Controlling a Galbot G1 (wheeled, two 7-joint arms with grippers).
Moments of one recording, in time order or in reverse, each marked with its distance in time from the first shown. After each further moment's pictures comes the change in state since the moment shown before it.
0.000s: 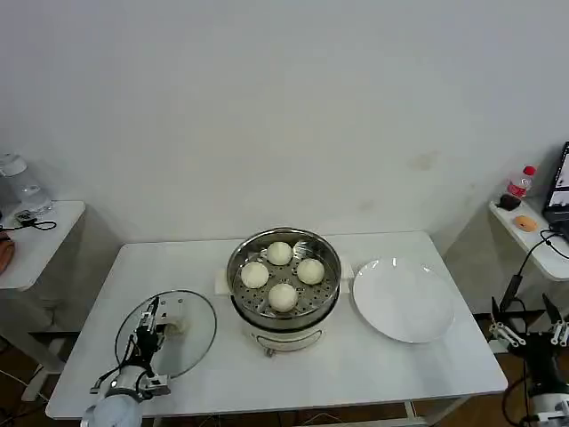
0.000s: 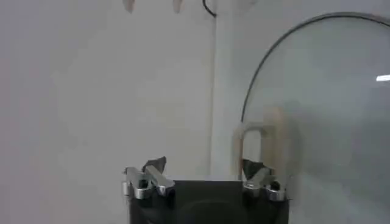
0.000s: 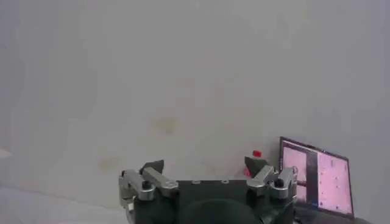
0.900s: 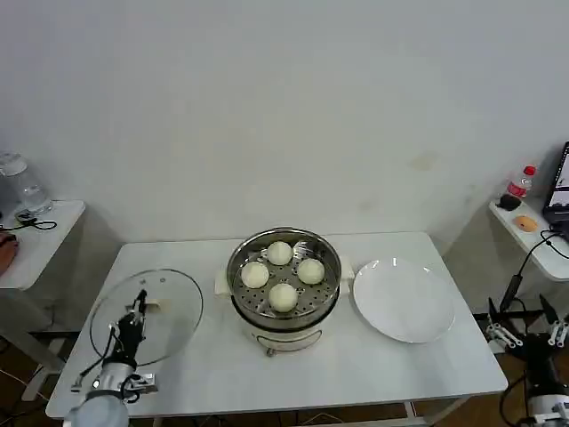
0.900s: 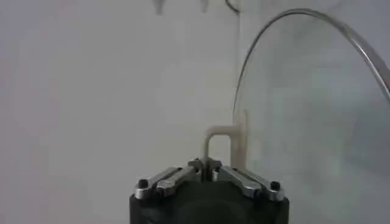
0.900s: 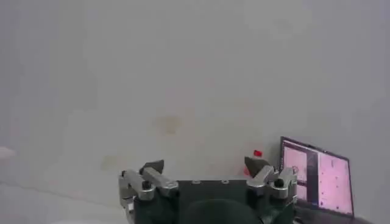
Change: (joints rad) left arm 0.068 0.020 -0.077 -0.160 0.034 0.023 -0.091; right arm -0.006 0.010 -0.010 0.013 -0.010 0.002 -0.002
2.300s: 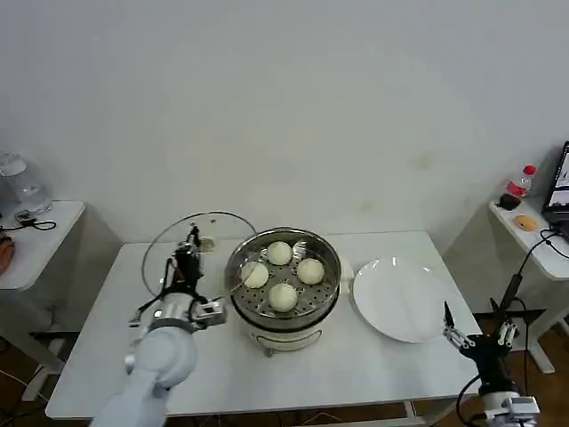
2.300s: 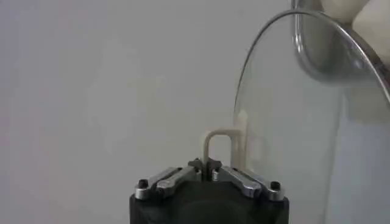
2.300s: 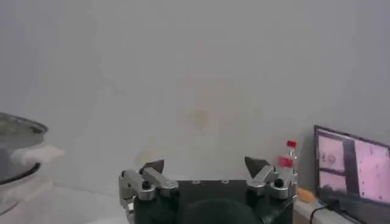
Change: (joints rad) left arm -0.312 -0.033 0.379 -0.317 0.051 0.440 0.477; right arm 0.046 0.103 -0.135 -0.010 -0.112 -0.015 -0.002
